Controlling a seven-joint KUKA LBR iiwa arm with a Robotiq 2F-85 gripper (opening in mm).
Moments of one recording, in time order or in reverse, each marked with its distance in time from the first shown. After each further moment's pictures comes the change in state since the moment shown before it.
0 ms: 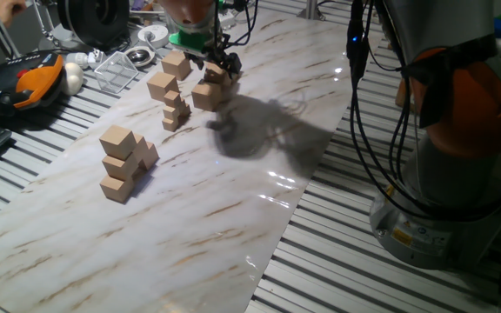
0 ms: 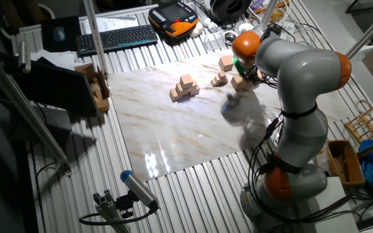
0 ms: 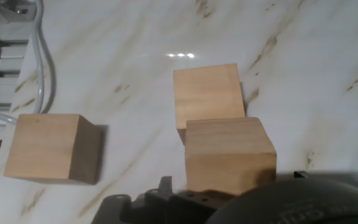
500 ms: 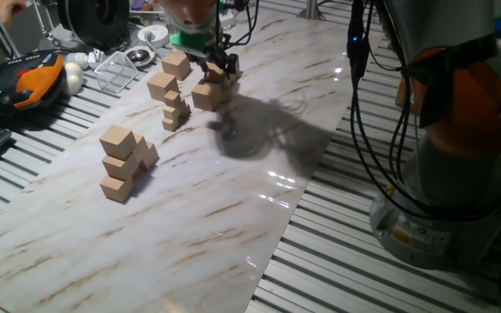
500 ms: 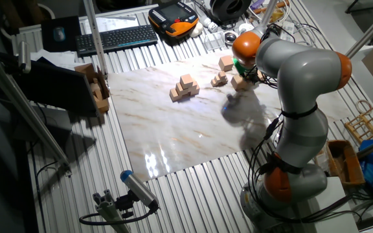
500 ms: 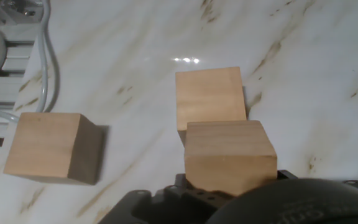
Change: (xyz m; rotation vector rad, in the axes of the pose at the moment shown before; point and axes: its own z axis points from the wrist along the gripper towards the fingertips) arm 0.000 0.000 0.000 -0.006 0.010 -0.015
